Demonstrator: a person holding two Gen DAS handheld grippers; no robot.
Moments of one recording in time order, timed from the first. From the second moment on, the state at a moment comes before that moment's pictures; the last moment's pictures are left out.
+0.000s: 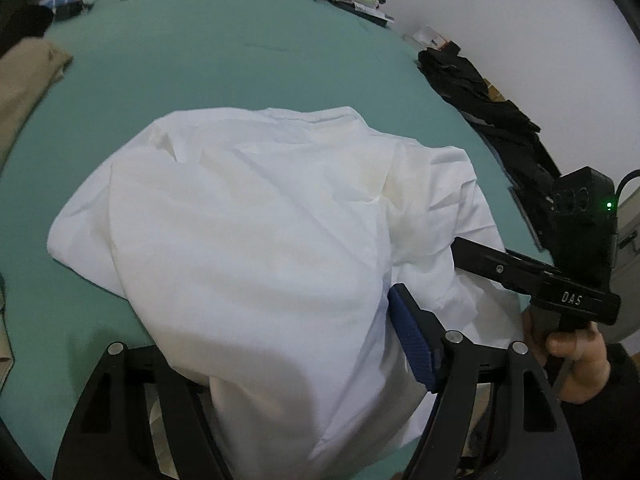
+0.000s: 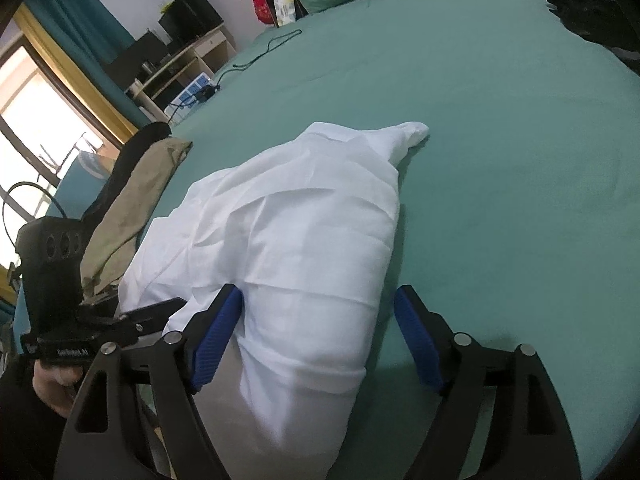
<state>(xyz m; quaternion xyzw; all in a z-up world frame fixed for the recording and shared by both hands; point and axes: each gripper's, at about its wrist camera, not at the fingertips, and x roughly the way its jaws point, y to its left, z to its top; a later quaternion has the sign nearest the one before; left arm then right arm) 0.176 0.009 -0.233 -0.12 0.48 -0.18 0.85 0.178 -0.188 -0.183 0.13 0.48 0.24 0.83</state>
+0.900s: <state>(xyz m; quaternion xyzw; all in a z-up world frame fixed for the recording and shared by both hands) 0.138 0.016 -0.163 -0.18 0.39 -0.17 0.89 0.140 -0.161 -0.107 0.12 0.38 0.30 0.87</state>
